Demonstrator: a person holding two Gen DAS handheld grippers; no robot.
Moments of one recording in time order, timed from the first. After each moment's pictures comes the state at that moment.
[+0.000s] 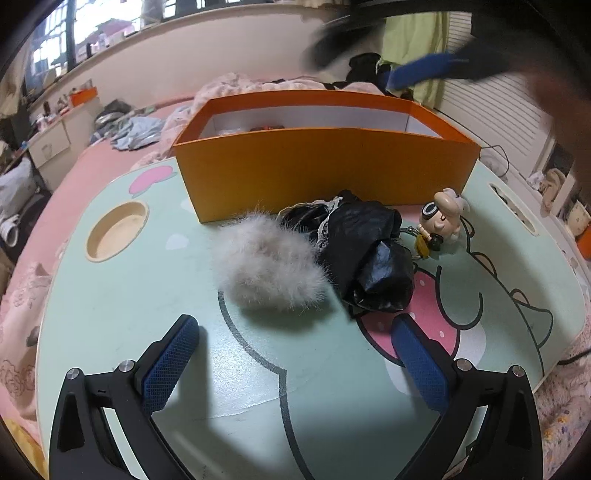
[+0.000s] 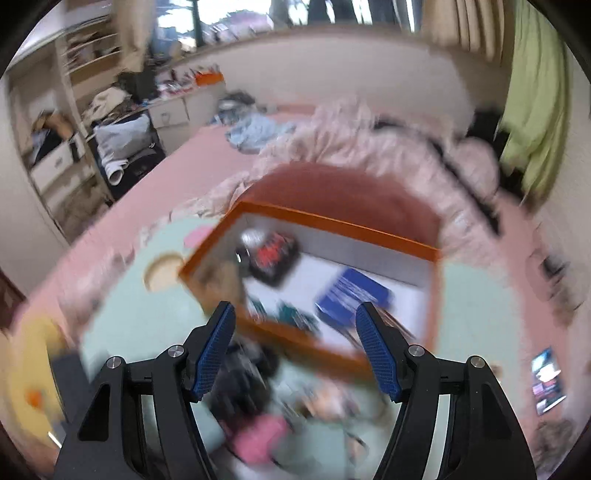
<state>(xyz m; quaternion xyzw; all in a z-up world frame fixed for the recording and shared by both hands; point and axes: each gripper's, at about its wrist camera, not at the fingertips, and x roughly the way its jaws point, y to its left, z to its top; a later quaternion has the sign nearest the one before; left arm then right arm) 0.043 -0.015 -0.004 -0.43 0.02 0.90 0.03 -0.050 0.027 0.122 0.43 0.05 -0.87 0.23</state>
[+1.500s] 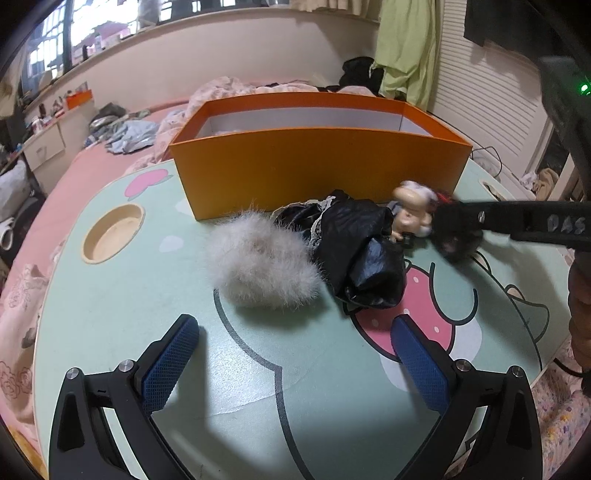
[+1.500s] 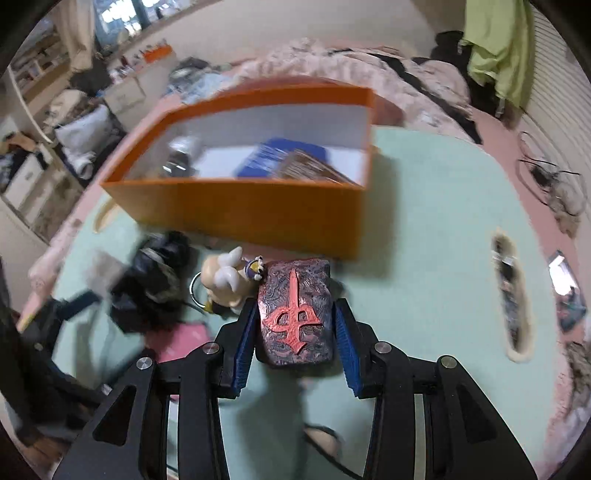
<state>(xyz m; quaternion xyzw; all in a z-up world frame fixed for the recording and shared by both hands) 0.042 -0.016 -0.006 -0.42 0.01 0.91 0.04 -0.011 0.094 0.035 0.49 0.00 -0.85 0.19</state>
